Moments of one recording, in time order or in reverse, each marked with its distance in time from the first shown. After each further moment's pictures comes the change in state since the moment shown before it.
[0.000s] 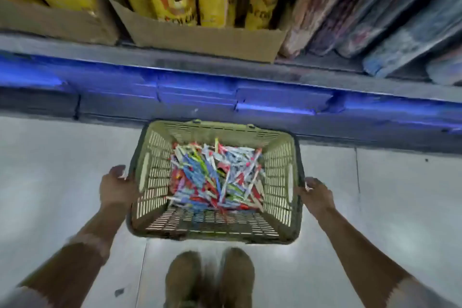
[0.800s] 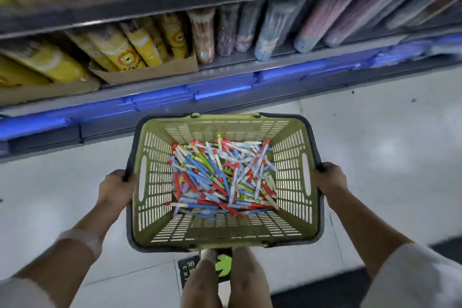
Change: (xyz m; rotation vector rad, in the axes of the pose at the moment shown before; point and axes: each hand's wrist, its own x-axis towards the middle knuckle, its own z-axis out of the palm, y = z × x) left_hand -0.161 0.103 -0.137 0.425 -0.302 0.258; right_hand -0.192 0.066 -0.160 0.284 0.141 0.354
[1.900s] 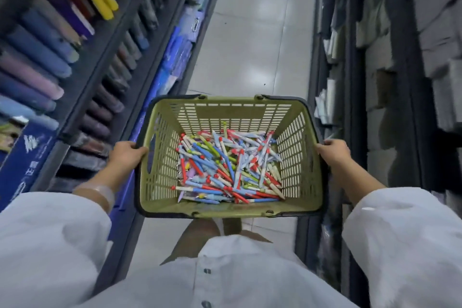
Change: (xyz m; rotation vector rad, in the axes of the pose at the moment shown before) left_hand -0.369 0.714 0.314 0.616 -0.326 1.013; right_hand 0.009 0.362 -0.532 0.843 0.504 0.653
